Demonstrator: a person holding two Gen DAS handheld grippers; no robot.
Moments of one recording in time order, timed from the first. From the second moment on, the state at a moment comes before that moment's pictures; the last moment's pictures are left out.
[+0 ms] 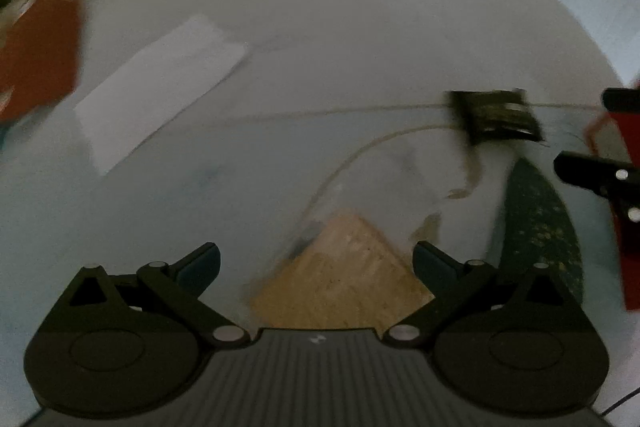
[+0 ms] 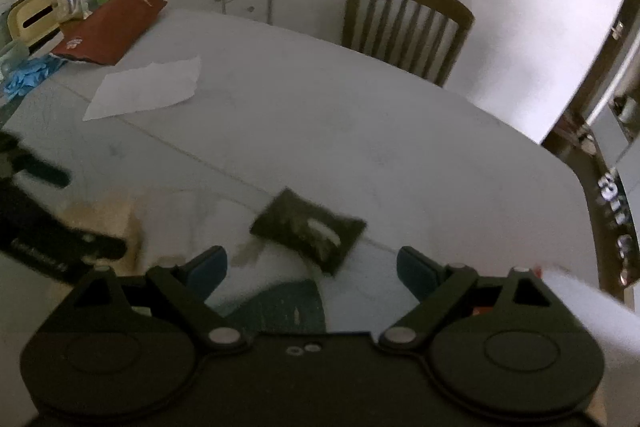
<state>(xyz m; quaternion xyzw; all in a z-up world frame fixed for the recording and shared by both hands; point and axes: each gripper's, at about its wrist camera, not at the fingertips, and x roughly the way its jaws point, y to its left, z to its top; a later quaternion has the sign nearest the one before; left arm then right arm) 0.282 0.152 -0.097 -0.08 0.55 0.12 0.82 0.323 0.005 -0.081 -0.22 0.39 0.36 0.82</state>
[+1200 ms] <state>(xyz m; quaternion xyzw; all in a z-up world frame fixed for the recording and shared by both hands) 0.257 0.153 -0.126 -0.11 0.54 0.10 0.83 0.354 0.050 -0.134 -0.28 0.45 0.40 0.74</state>
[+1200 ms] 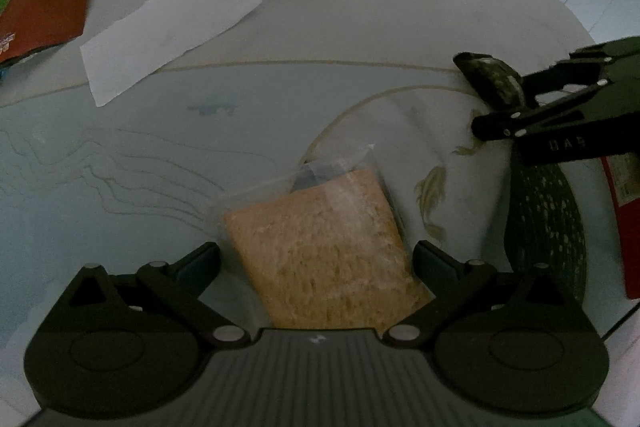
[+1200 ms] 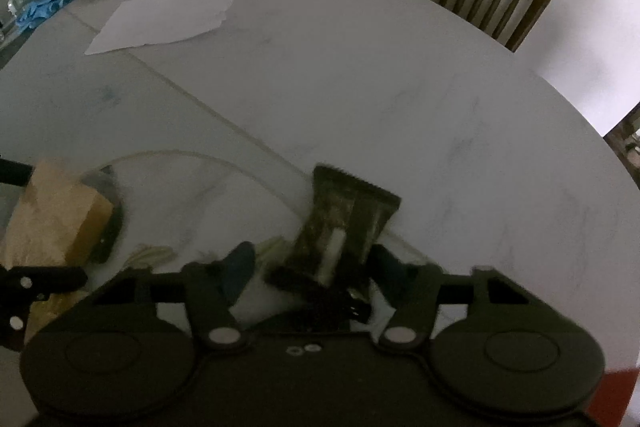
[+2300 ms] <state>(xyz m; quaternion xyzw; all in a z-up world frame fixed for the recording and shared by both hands) 0.203 0.133 -0.092 -0.16 0.51 0.03 0.85 0.220 -0.067 -0.058 -0.16 0.46 0.31 0.82</state>
